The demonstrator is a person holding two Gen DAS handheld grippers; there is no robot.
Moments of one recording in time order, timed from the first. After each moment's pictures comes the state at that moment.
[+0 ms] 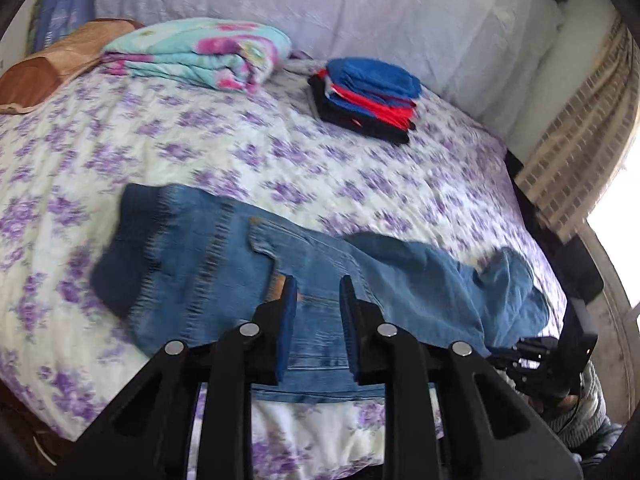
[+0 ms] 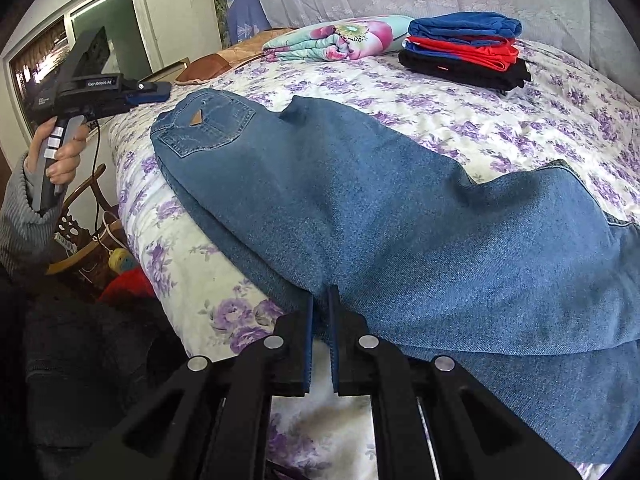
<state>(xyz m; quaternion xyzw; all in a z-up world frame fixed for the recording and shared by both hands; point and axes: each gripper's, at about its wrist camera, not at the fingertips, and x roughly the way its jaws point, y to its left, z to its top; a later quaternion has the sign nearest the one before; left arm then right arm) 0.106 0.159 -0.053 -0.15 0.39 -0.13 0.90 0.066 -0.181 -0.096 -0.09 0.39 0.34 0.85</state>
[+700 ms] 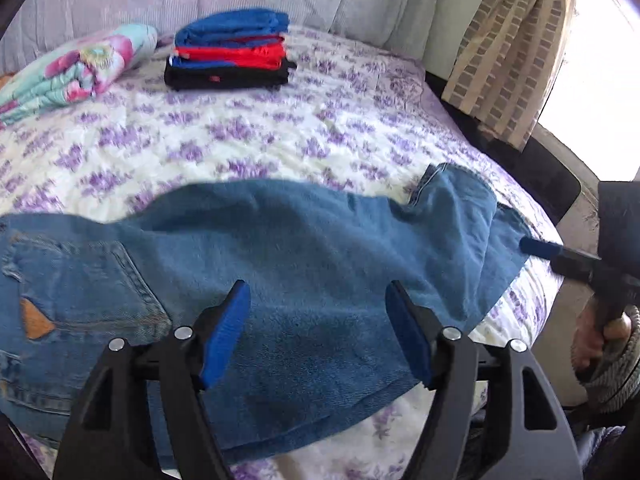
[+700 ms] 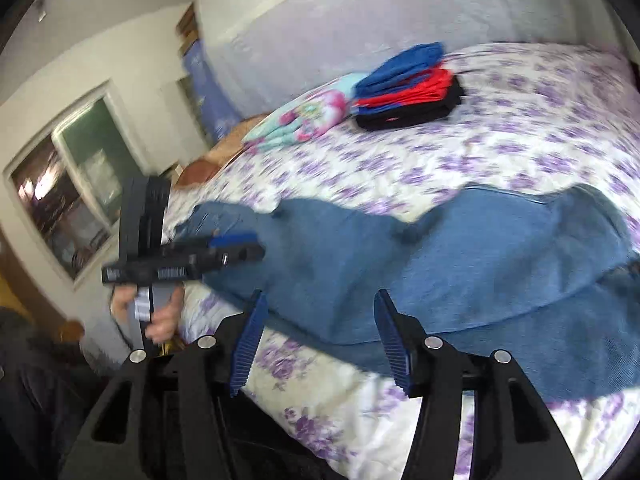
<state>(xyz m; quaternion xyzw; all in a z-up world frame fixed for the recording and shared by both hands) 0.131 0.014 -0.103 -0.05 0.40 -0.26 0.88 0.055 -0.291 -0.046 0.15 0.33 0.25 0.90</state>
